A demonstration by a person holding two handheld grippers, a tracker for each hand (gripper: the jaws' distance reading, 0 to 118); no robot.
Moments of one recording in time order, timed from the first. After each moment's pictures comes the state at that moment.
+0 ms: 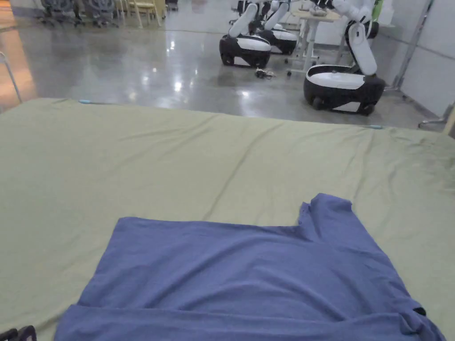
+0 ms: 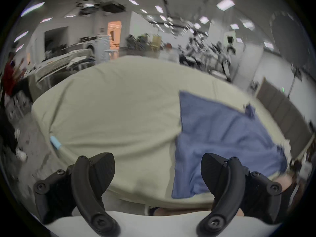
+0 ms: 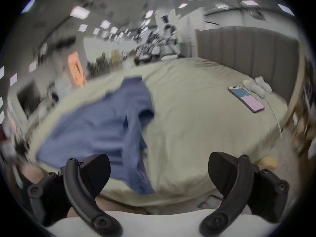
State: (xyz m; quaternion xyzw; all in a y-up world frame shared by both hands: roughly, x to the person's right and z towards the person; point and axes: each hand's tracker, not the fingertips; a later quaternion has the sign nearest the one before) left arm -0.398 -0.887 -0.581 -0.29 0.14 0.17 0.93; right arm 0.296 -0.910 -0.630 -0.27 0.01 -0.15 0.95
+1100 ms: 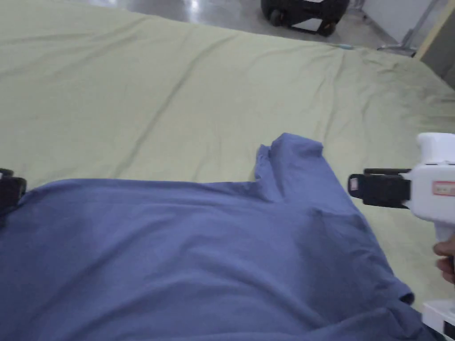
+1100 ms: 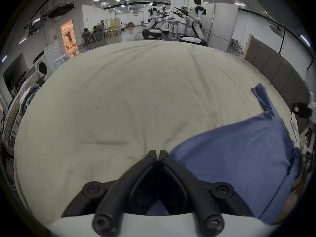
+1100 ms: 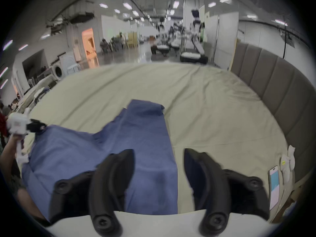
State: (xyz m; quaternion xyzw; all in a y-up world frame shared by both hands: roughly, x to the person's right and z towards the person) left arm -0.335 -0.927 -0.934 -0.43 -0.03 0.01 0.90; right arm 0.218 -0.889 -0.987 -0.40 0.07 0.03 0.91
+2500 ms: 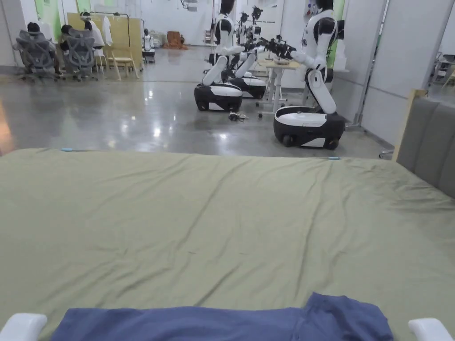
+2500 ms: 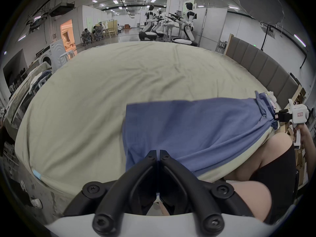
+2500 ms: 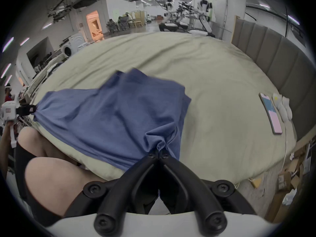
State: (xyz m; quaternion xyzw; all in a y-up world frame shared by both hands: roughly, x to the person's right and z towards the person) left arm -0.365 -0.932 -0.629 -0.42 -0.05 0.02 0.90; right arm 0.274 -0.941 -0.698 -0.46 0.10 0.04 0.88
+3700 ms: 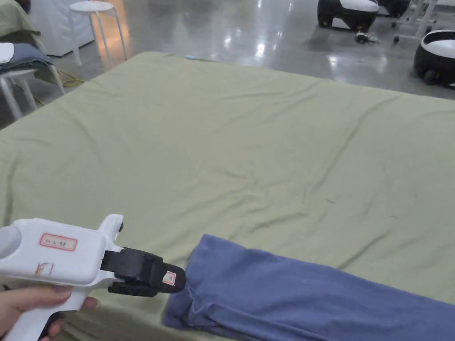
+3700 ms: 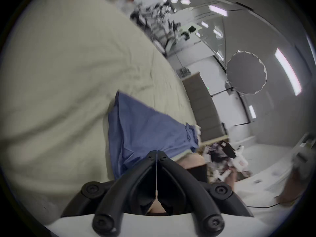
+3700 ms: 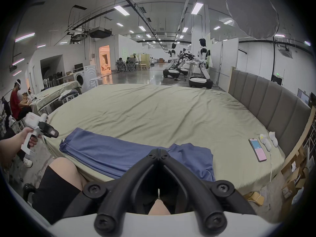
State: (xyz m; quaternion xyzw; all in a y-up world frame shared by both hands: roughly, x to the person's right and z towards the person) left arm -0.511 -0.962 -0.668 -0.45 -0.30 0.44 0.72; right arm 0.131 -0.781 -0.601 -0.25 0.12 0.05 0.96
